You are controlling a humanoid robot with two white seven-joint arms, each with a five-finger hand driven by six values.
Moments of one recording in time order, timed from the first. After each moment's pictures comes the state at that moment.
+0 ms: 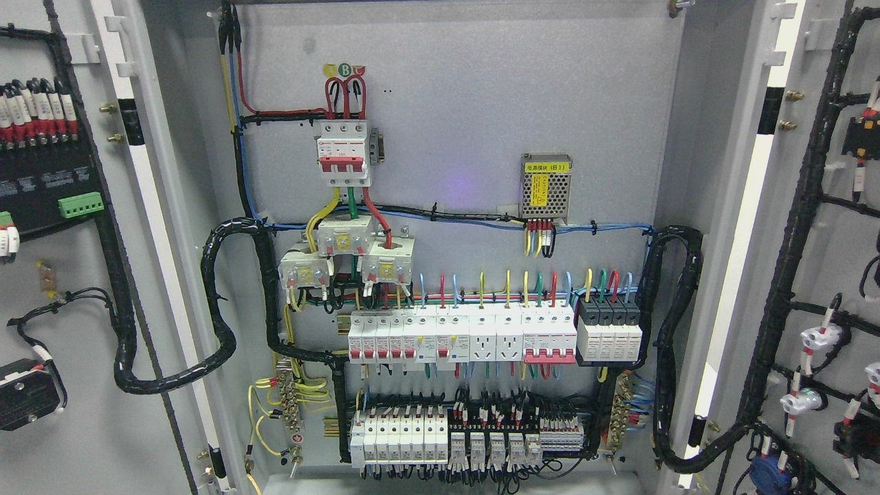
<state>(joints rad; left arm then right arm) 0.21 0.47 0.45 -1.53 0.68 -0.72 -0.24 0.45 -0.68 -0.24 -1.84 -0.88 -0.79 0.32</state>
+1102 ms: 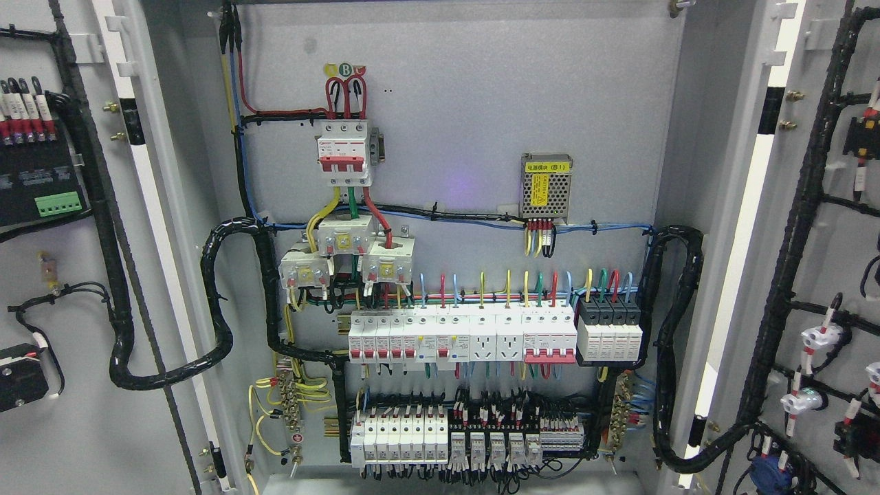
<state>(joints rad) 0.05 0.52 0.44 -1.37 0.68 -0.57 -0.23 0.48 -0.68 -0.25 -1.86 -0.89 -0.79 0.32</state>
